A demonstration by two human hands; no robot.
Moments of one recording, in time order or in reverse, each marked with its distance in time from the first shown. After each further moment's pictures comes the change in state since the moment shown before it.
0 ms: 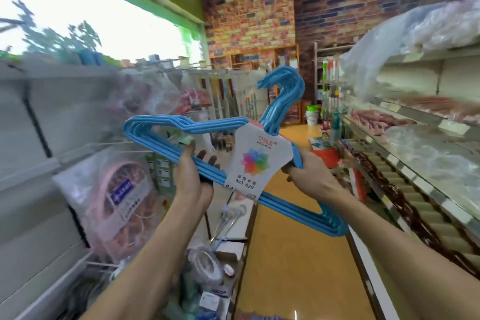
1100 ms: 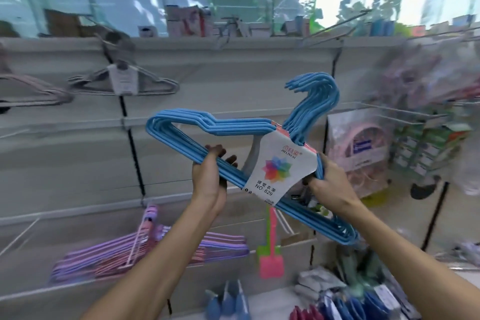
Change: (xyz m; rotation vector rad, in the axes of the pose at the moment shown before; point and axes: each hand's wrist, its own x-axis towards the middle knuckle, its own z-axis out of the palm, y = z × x) left_hand -0.345 0.148 -0.190 0.117 0.809 0.772; right_hand -0.188 -0.170 0.179 0.436 -0.789 -0.587
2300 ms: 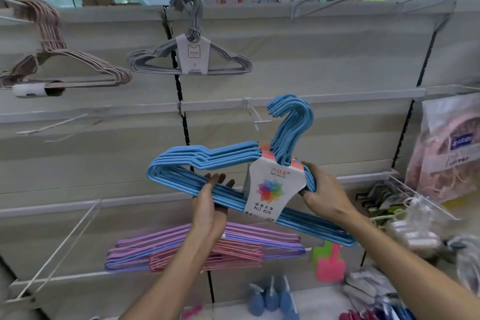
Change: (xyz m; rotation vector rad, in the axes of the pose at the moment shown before) left_hand 0.129 0.036 -0.214 -0.170 0.138 -0.154; right_hand 0.061 -0.034 0.236 -0.169 -0.194 -0.062
